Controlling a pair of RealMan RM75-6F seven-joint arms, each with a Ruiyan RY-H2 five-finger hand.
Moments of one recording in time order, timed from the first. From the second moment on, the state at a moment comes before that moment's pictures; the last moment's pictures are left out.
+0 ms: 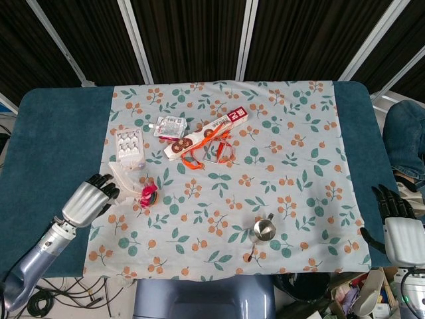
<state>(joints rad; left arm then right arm) -0.49 -1.44 0.02 -1.13 1.78 1.39 0.08 0.06 -1.17 0.11 -1.61 -1.48 1.55 -0.13</state>
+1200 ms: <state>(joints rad) -0.67 -1.33 -0.04 -1.58 1.74 1.08 0.56 0.06 -1.16 0.11 -1.61 -1.48 1.55 -0.13</state>
